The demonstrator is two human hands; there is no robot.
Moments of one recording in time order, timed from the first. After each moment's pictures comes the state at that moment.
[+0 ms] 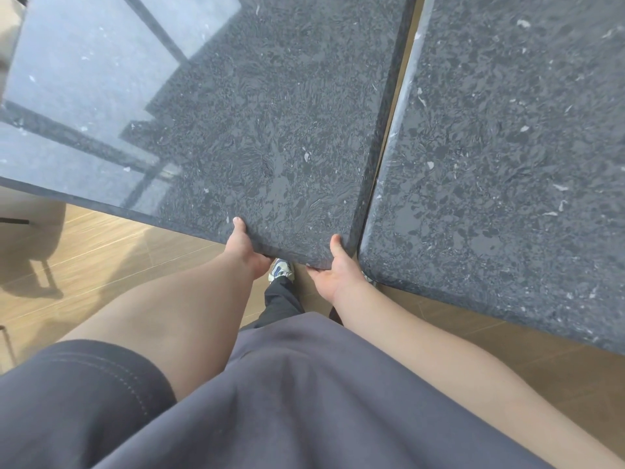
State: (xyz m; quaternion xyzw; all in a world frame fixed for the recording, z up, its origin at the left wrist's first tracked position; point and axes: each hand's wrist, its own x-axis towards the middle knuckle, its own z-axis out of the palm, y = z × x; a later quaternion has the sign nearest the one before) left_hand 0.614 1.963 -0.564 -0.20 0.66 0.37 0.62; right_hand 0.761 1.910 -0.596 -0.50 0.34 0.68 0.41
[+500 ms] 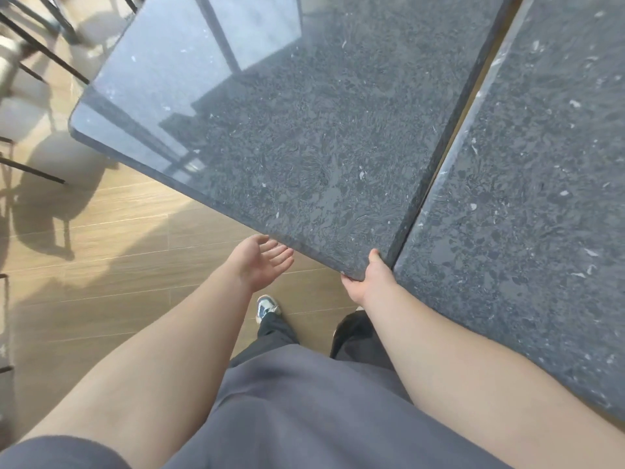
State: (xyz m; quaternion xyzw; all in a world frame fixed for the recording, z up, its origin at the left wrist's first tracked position) left_hand 0.538 1.919 -0.536 -0.15 0.61 0.37 0.68; right_hand 0.747 1.918 -0.567 -0.61 0.27 0.65 0.37
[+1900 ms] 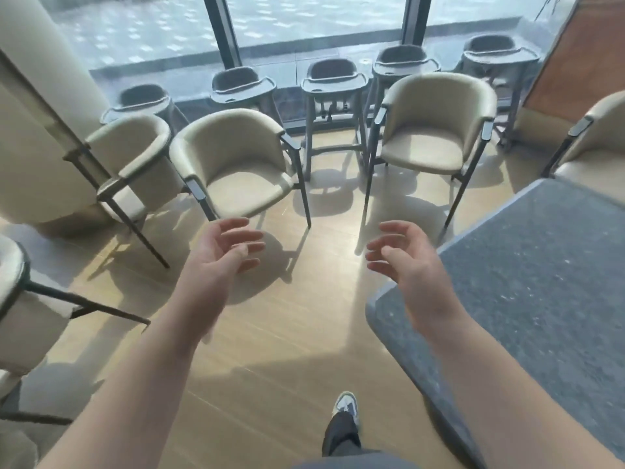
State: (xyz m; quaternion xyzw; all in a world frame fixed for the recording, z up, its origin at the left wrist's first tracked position) left_hand -0.116 1.946 -0.253 0.29 0.70 0.59 0.26; right_hand 0.088 2.110 -0.282 -0.34 -0.55 0.69 0.34
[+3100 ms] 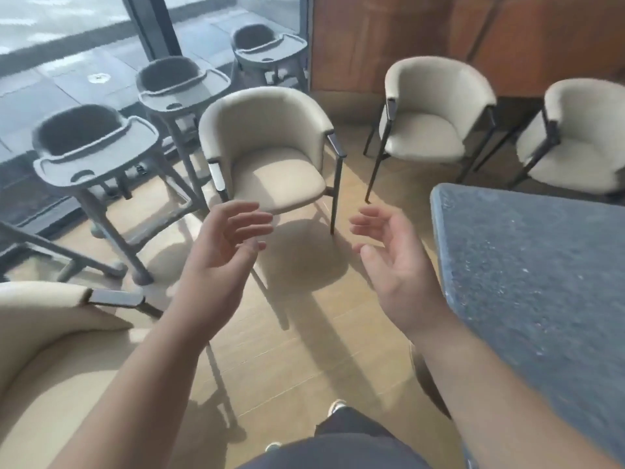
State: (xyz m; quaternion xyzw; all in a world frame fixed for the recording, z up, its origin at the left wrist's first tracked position) left_hand -0.436 2.564 -0.260 0.61 0.44 0.46 0.47; right_hand -0.211 2.525 -0.268 -0.54 -0.53 0.37 0.54
